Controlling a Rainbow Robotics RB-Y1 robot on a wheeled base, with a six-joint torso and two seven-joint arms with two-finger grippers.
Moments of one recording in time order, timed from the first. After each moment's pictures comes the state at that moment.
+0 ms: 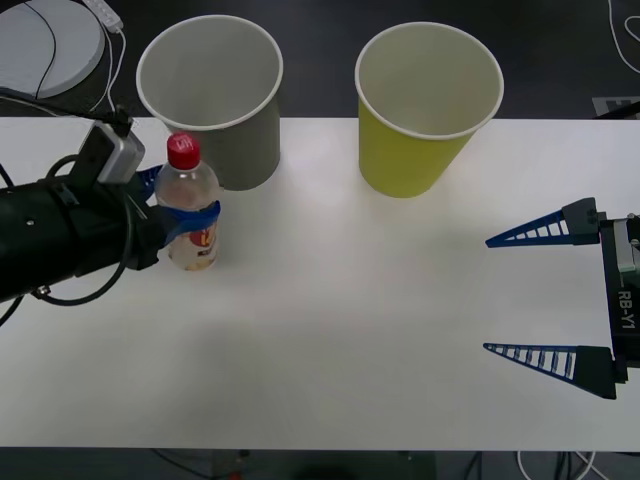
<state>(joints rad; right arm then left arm) 0.27 -1.10 -0.28 -2.27 1.22 -1.07 -0.35 0.01 0.67 0.11 -2.31 -2.01 -1.00 1.01</state>
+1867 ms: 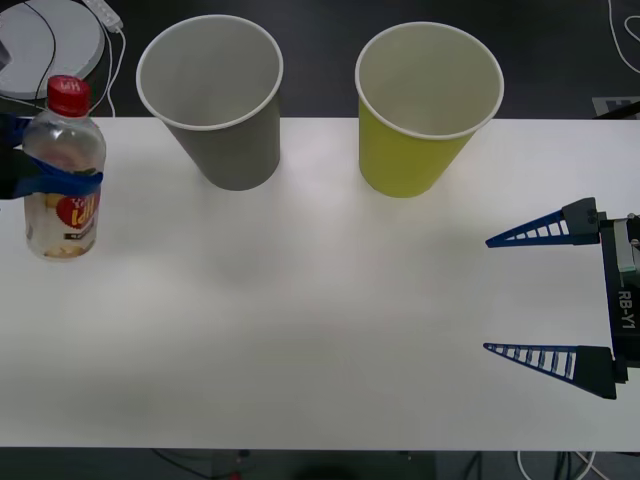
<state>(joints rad) 0.27 -1.10 -0.28 -2.27 1.22 -1.07 -0.35 -0.07 1.33 0.32 -2.20 -1.53 -1.13 1.16</state>
